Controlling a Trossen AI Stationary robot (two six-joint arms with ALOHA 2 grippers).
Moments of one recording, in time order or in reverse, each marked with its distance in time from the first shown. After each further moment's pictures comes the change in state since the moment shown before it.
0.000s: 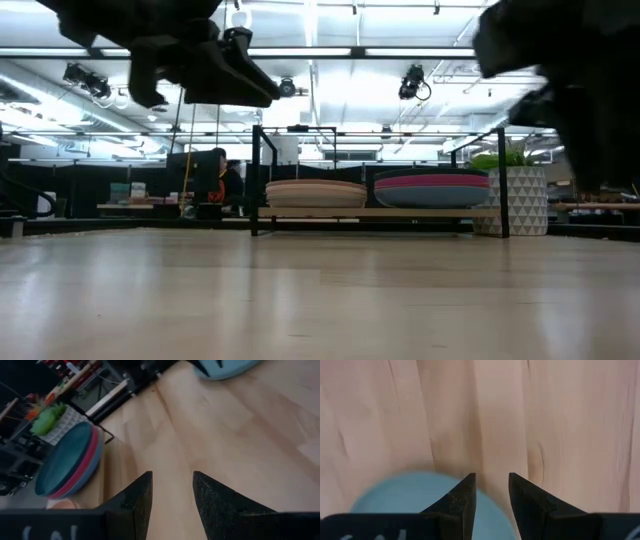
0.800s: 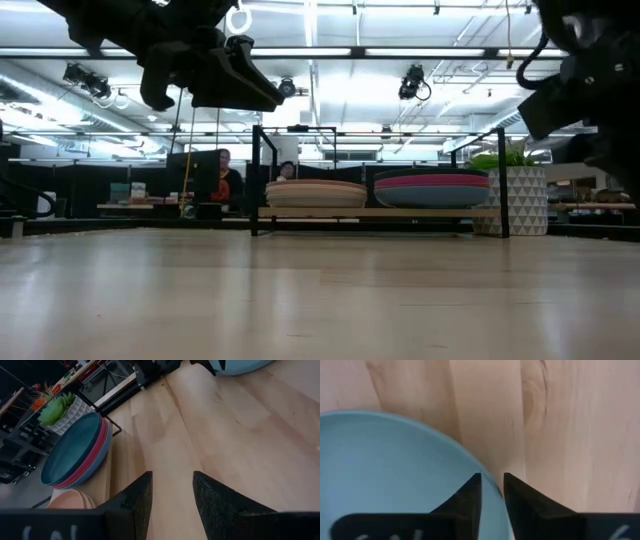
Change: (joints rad) left arm 0.048 0.000 0.000 0.005 0.006 -0.021; right arm 0.038 0.010 -0.139 -0.025 -0.074 0.071
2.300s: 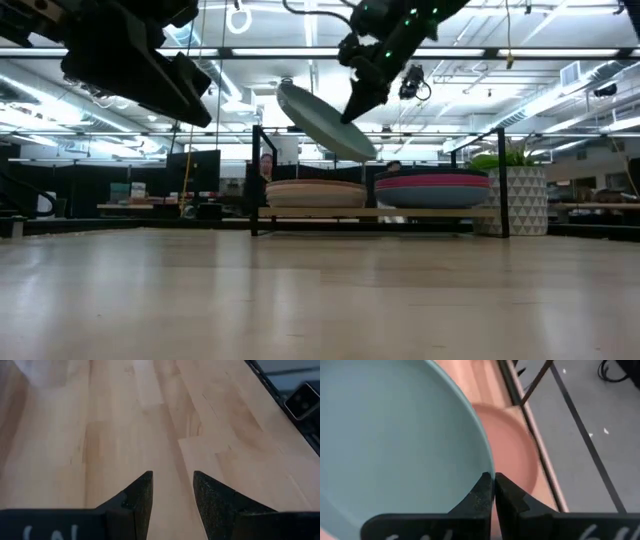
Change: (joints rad) left arm -0.237 0.000 -0.001 -0.207 0.114 -0.633; right arm -0.986 0.031 0.613 0.142 0.026 -0.952
